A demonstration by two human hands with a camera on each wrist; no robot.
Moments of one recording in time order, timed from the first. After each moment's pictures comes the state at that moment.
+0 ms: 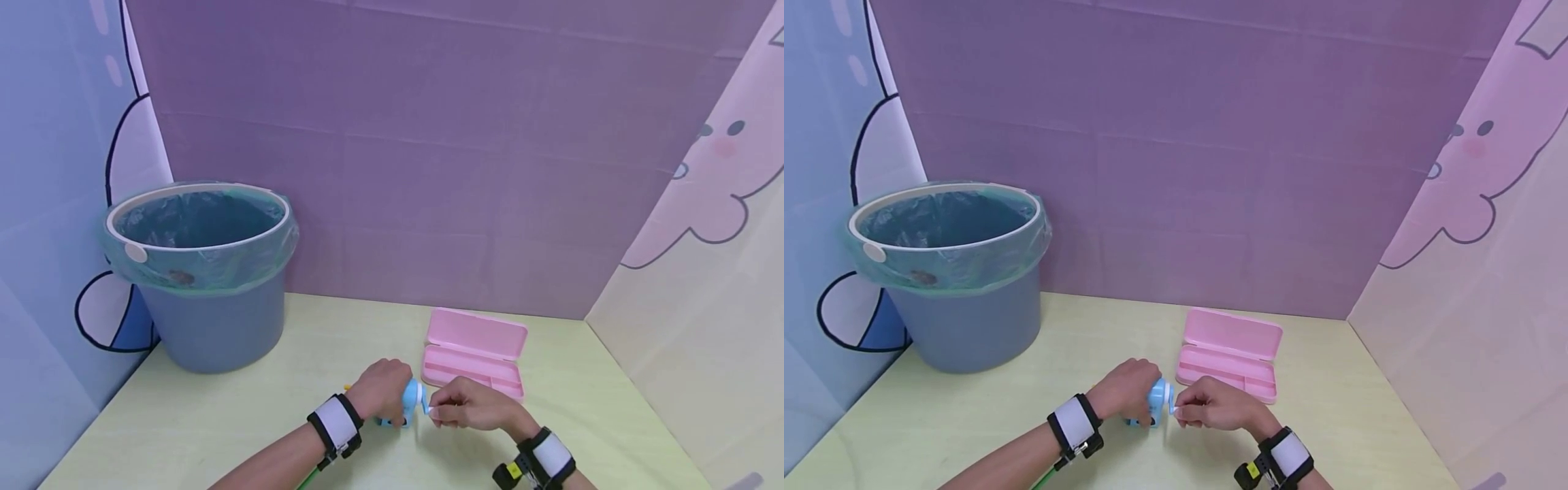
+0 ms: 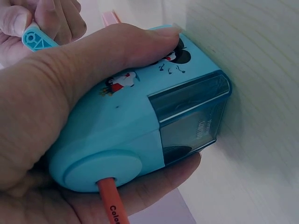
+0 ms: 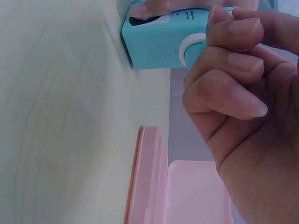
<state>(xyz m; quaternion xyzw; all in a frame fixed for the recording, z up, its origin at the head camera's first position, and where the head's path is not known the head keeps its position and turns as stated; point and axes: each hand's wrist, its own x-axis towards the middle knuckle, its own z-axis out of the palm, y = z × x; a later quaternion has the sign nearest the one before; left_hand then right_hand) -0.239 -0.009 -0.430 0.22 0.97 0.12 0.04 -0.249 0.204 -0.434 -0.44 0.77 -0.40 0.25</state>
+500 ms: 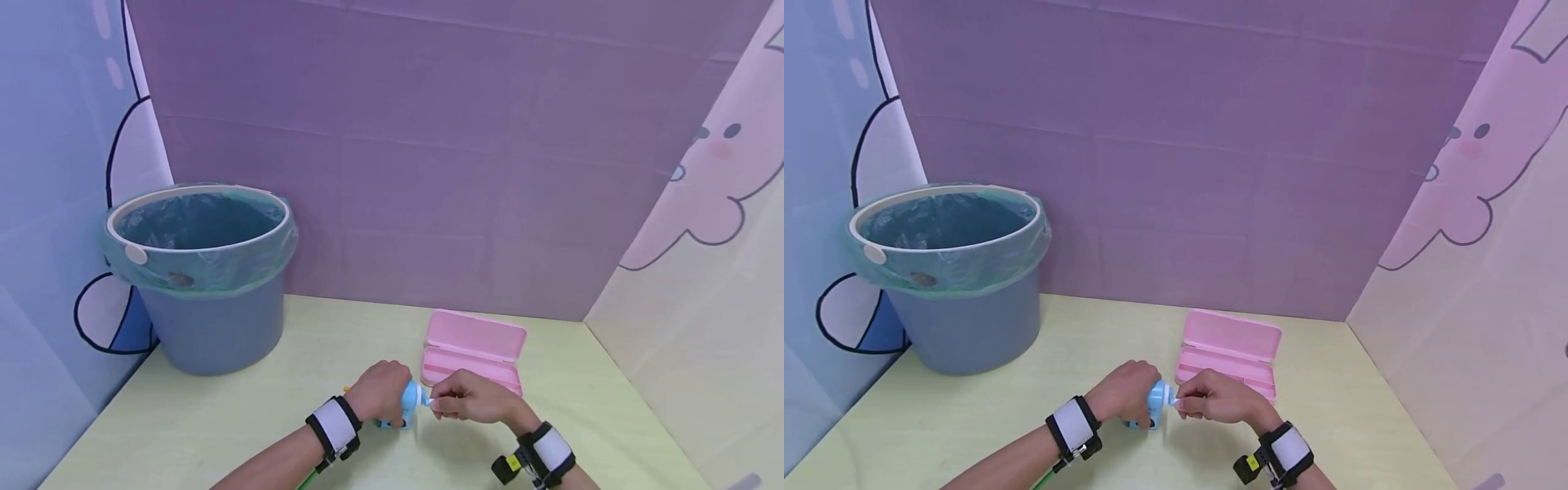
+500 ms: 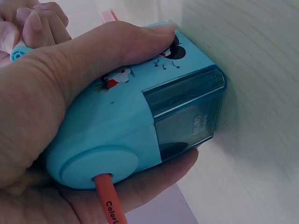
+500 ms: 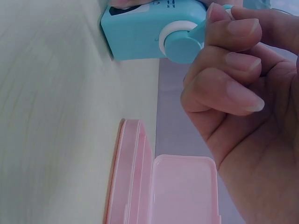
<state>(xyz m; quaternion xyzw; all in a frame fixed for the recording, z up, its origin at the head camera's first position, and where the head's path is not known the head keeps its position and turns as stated) -0.238 -0.011 -0.431 0.23 0.96 0.14 0.04 -0.257 0.206 -0.424 -0.43 0.78 -0.39 0.24</state>
